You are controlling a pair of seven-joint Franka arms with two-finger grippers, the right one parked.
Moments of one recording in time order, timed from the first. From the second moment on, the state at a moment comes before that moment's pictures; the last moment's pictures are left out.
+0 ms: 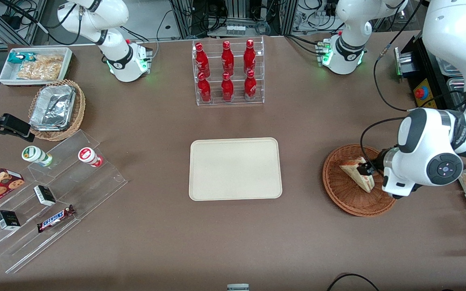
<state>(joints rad) 0.18 0.48 -0.35 -1.60 0.15 1.68 -0.78</state>
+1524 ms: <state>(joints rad) 0.19 0.54 -0.30 -1.67 0.16 1.92 -1.04</state>
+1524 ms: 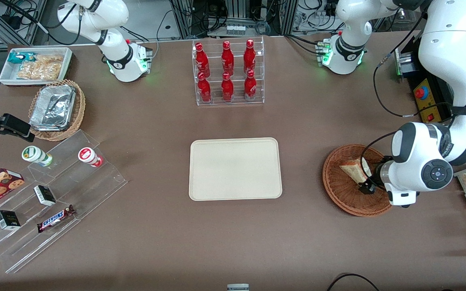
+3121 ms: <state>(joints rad) 0.15 0.53 -0.34 -1.69 0.16 1.96 -1.01</state>
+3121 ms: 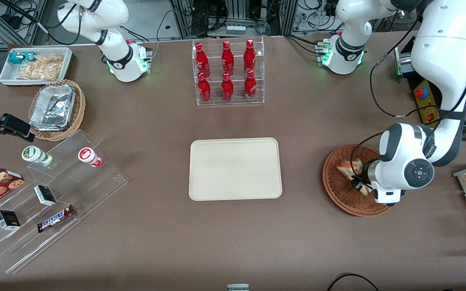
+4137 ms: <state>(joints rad) -0.49 0.73 -0.35 -1.44 0.16 2.09 -1.05</state>
